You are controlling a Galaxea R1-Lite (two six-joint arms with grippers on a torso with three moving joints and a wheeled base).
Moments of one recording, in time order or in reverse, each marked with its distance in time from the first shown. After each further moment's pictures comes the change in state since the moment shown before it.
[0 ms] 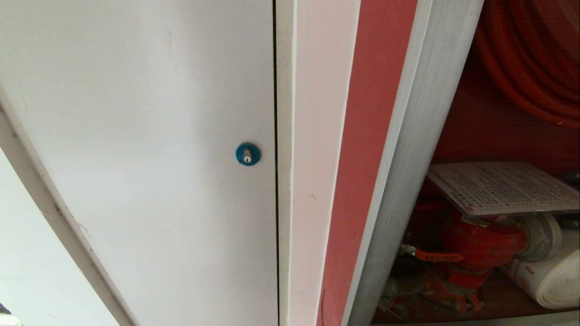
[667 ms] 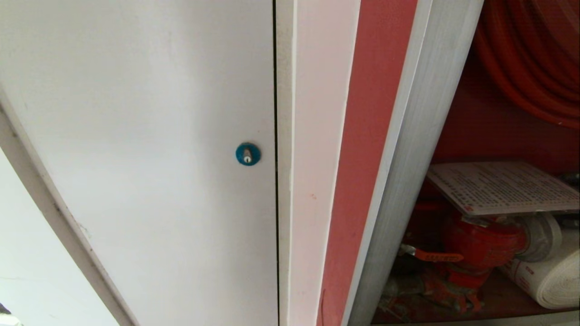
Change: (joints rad) left arm 0.000 0.000 0.000 0.000 0.000 0.000; right arm 0.000 0.000 0.000 0.003 0.000 -0.027
